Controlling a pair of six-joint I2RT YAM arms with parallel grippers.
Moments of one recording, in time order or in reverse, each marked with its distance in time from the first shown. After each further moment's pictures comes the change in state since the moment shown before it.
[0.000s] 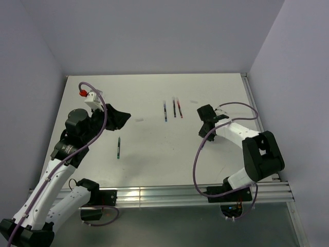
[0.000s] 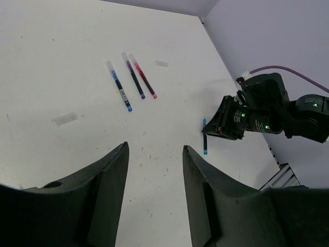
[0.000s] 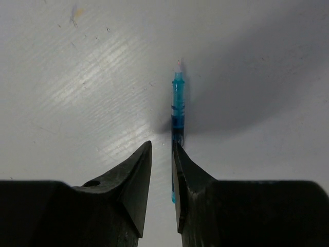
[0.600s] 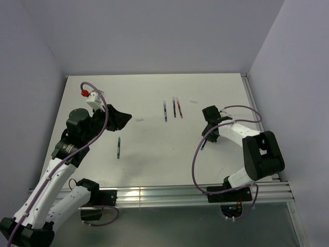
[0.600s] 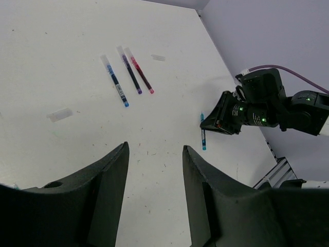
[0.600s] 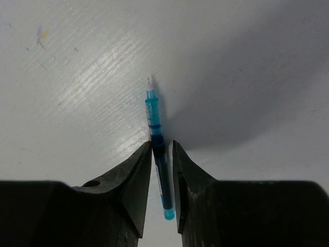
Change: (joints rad) left arm 0.000 0.007 -0.005 0.001 0.026 -0.001; right arm -0.078 0.010 -0.047 0.070 -0.037 0.006
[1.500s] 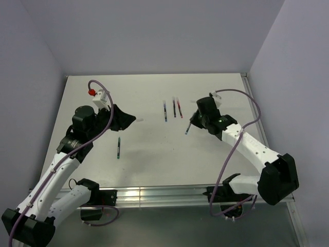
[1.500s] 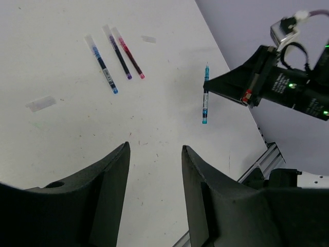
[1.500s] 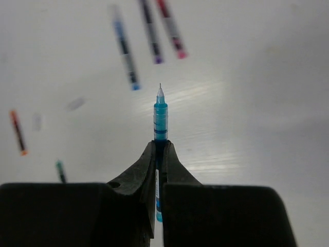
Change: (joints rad) left arm 0.000 0.068 -0.017 0.029 0.072 -0.020; right arm 0.183 -0.256 0.109 0.046 -0.048 -0.040
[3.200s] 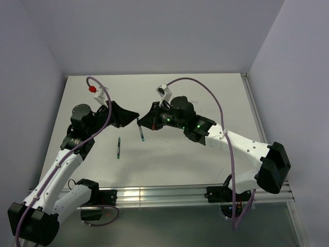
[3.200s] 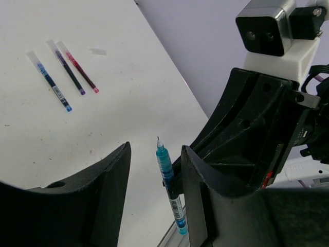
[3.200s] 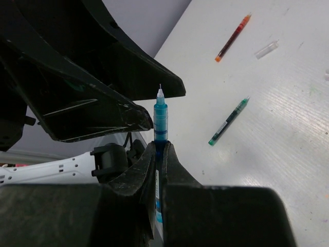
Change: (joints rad) left arm 0.072 0.053 -0.061 0.271 0.249 -0.132; right arm 0.425 0.119 0.209 0.467 -0.476 -0.151
